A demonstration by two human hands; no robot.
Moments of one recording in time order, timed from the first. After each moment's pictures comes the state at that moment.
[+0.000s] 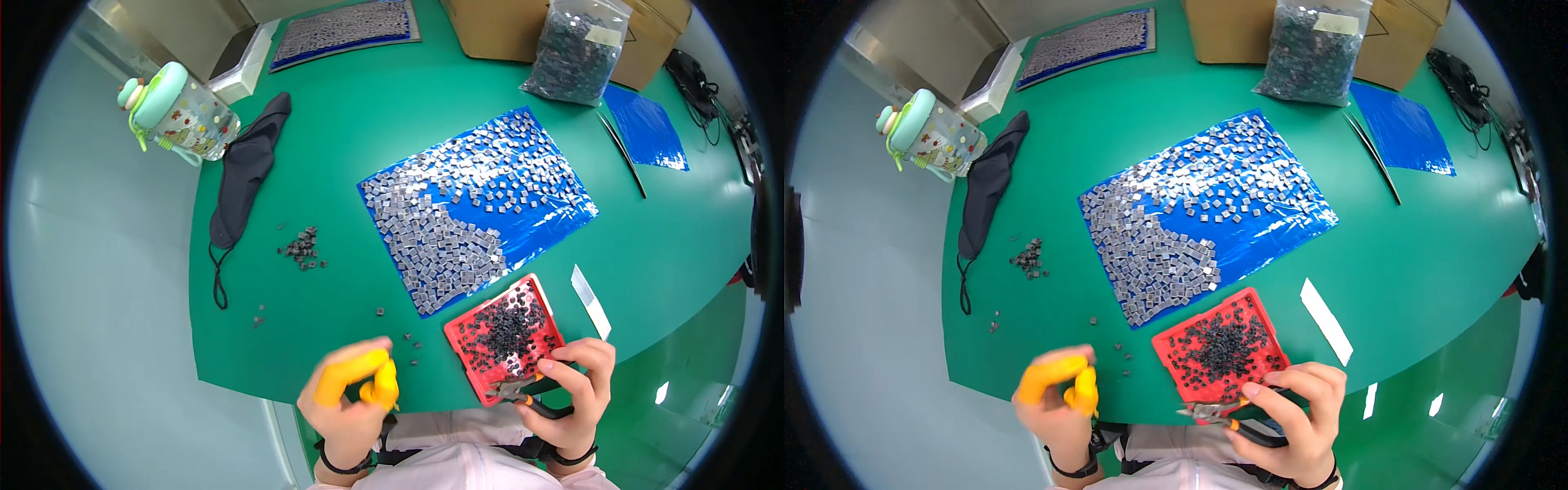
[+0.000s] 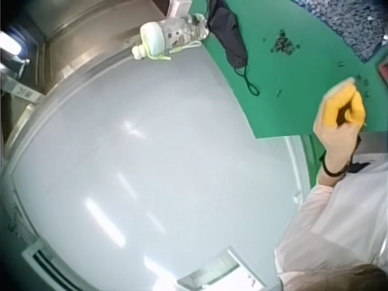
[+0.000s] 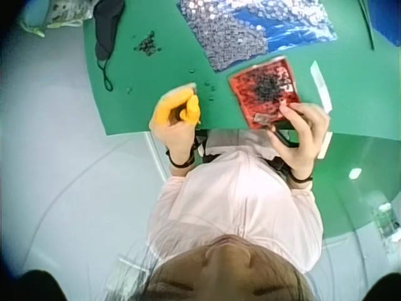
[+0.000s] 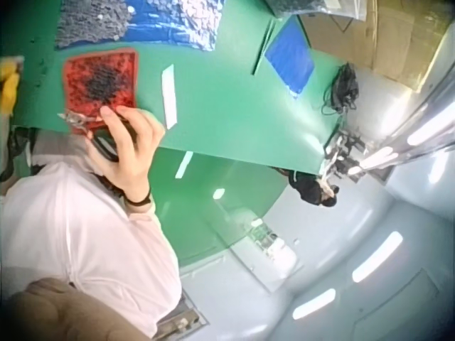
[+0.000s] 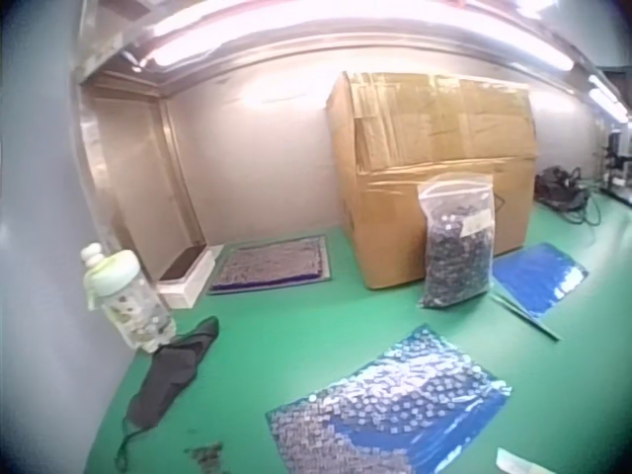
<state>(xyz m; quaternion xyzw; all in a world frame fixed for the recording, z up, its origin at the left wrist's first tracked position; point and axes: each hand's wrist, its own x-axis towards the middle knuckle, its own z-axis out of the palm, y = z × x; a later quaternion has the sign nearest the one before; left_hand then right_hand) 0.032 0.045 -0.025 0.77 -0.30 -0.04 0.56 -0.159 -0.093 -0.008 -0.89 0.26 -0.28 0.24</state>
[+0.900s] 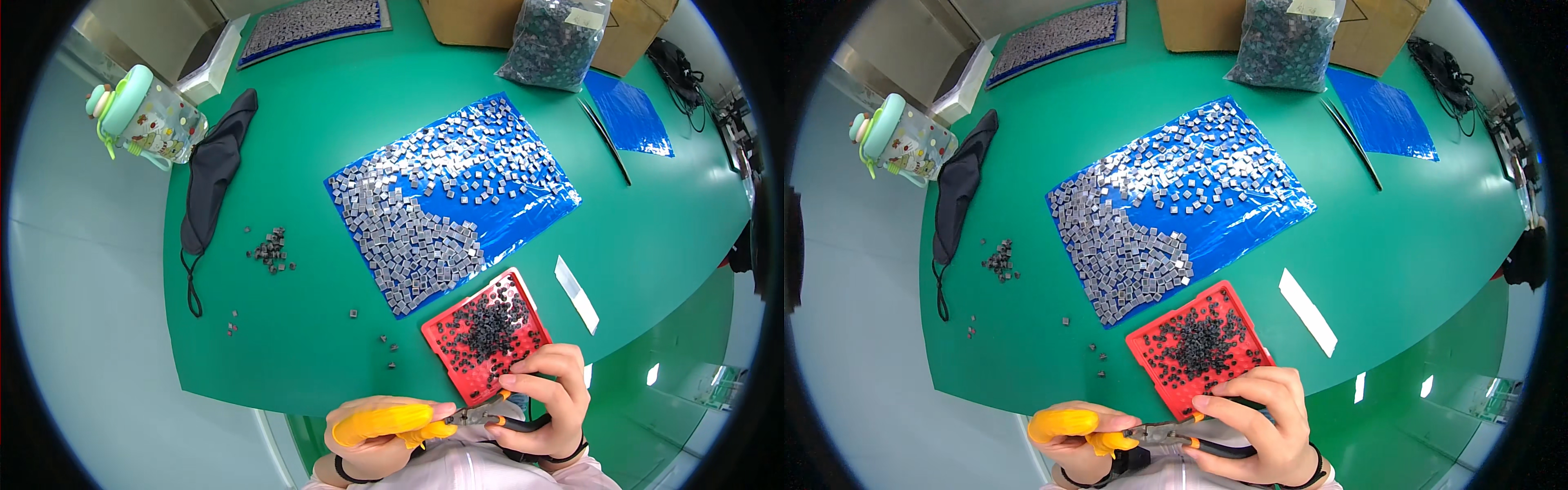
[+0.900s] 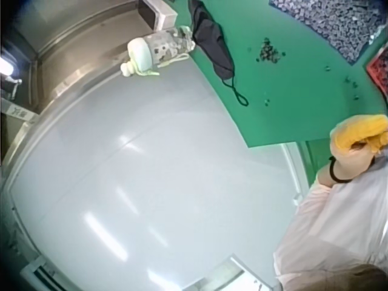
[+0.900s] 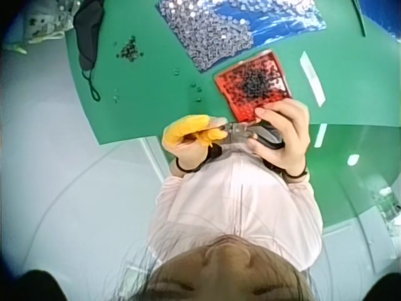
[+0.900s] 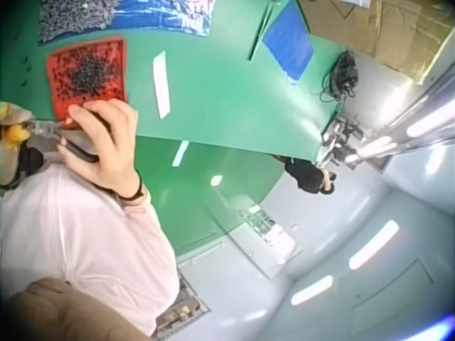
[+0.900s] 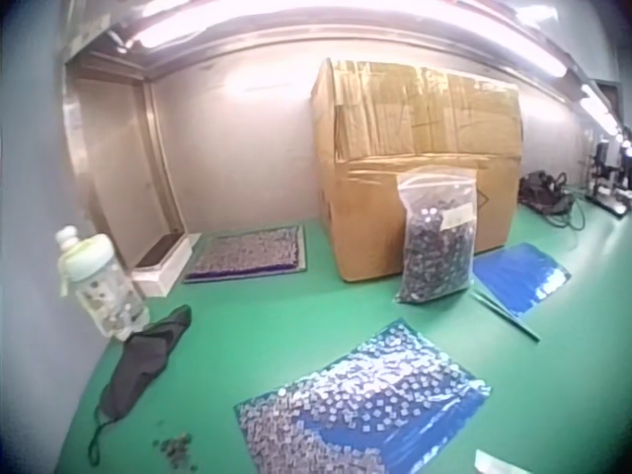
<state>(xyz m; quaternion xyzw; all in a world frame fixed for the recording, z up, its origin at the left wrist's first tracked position) 0.002 0.043 -0.020 0.51 -0.29 -0.30 0.75 -0.149 -0.086 -0.001 -0.88 0.24 -0.25 0.32</state>
